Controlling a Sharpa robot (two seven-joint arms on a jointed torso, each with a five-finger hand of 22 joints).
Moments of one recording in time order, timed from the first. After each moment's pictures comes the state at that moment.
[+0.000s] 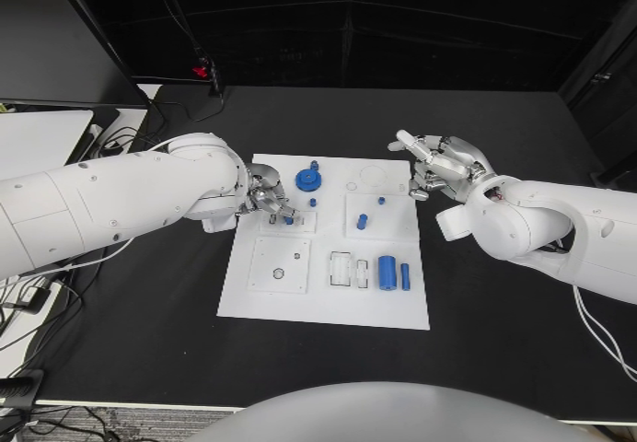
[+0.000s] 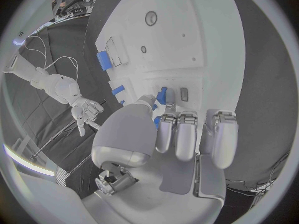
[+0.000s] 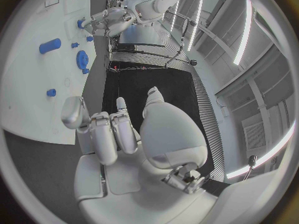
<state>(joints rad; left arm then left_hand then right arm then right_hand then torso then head) 1.43 -0.58 -0.23 1.32 -0.97 0.19 -0.44 1.21 0.07 -0.02 0.29 0.56 0.75 0.10 0.60 0.53 1.46 0.04 1.57 1.31 1.47 -0.02 1.57 1.31 0.01 1.47 0.10 1.57 1.31 1.21 -1.00 -0.09 1.64 -0.14 -0.38 0.32 1.20 0.09 -0.26 0.29 0.25 0.50 0.16 0.69 0.09 1.44 0.18 1.55 1.31 1.47 0.13 1.57 1.31 0.11 1.14 0.24 1.30 1.31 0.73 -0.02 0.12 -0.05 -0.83</state>
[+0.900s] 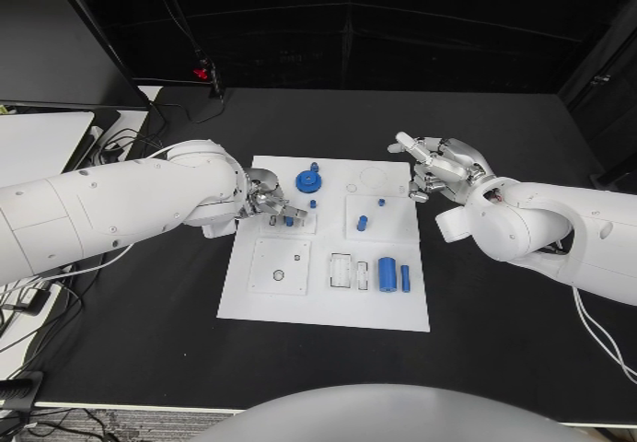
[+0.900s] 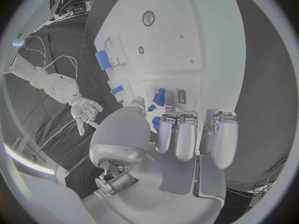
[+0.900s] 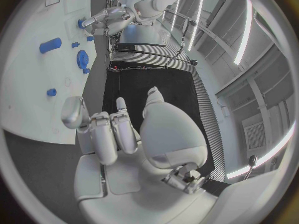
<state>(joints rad) 1.42 -0.59 -0.23 1.32 -0.97 0.16 -0.44 1.03 0.11 -0.16 0.29 0.29 0.70 0.10 0.75 0.70 1.47 0.04 1.57 1.31 1.47 -0.01 1.57 1.31 0.01 1.47 0.11 1.57 1.31 1.21 -0.99 -0.09 1.64 -0.14 -0.38 0.32 1.20 0.09 -0.26 0.29 0.25 0.49 0.16 0.69 0.09 1.44 0.18 1.55 1.31 1.47 0.13 1.57 1.31 0.11 1.13 0.24 1.30 1.31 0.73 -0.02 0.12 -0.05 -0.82</state>
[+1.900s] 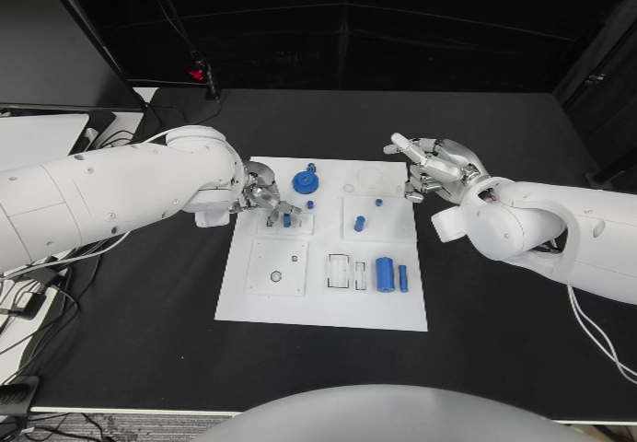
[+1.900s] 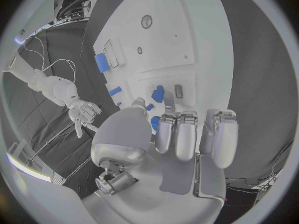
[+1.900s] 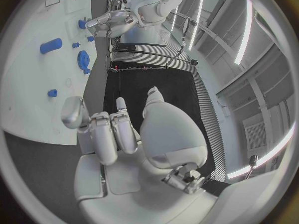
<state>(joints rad) 1.46 -0.56 -0.24 1.28 -0.97 0.28 -0.47 1.04 0.14 -0.19 0.29 0.30 0.70 0.08 0.81 0.78 1.47 0.03 1.57 1.31 1.46 -0.02 1.57 1.31 0.01 1.47 0.11 1.57 1.31 1.21 -0.99 -0.09 1.63 -0.14 -0.38 0.32 1.20 0.09 -0.26 0.29 0.25 0.49 0.16 0.69 0.09 1.44 0.18 1.55 1.31 1.47 0.13 1.57 1.31 0.11 1.13 0.24 1.30 1.31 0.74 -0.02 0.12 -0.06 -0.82</state>
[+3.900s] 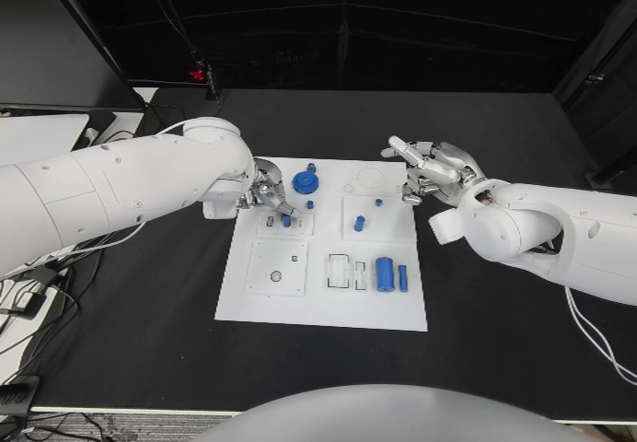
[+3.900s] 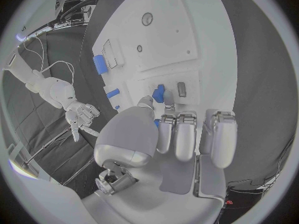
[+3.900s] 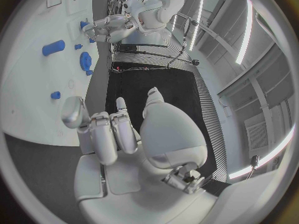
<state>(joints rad) 1.46 -0.47 -0.24 1.17 -0.97 0.36 -0.47 1.22 0.17 -0.15 0.29 0.42 0.73 0.06 0.73 0.77 1.46 0.01 1.57 1.31 1.47 -0.04 1.57 1.31 0.01 1.47 0.08 1.57 1.31 1.20 -0.98 -0.09 1.63 -0.14 -0.38 0.31 1.19 0.10 -0.26 0.29 0.25 0.49 0.16 0.69 0.09 1.44 0.18 1.55 1.31 1.47 0.13 1.57 1.31 0.11 1.13 0.24 1.30 1.31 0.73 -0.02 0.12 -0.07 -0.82</state>
